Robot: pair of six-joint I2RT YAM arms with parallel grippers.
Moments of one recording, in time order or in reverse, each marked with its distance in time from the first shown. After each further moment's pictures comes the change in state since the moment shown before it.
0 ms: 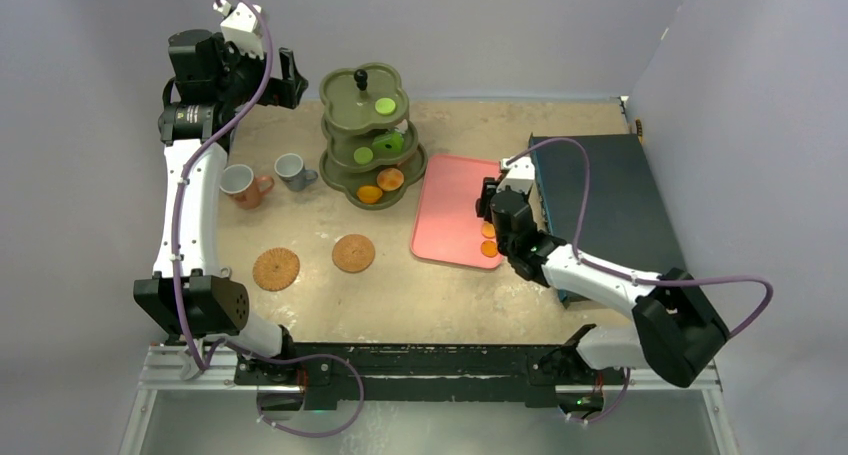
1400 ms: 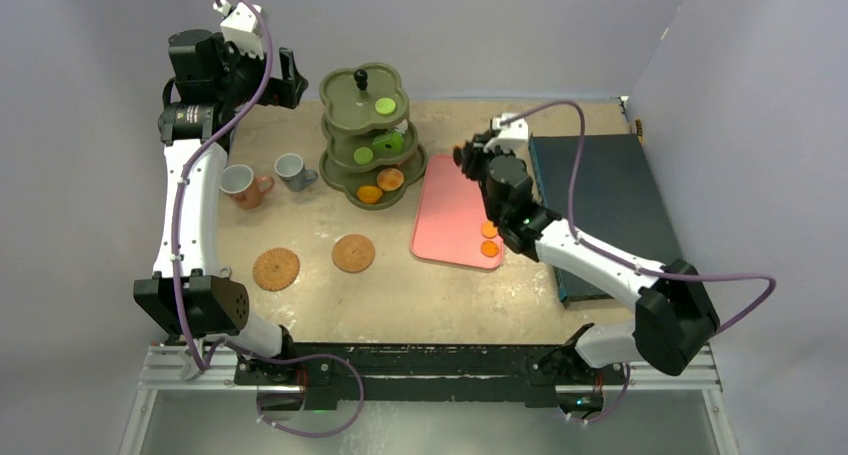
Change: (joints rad) left arm 0.000 0.000 0.000 0.000 0.000 0.000; right arm -0.001 0.082 0.222 0.099 -0.049 -0.069
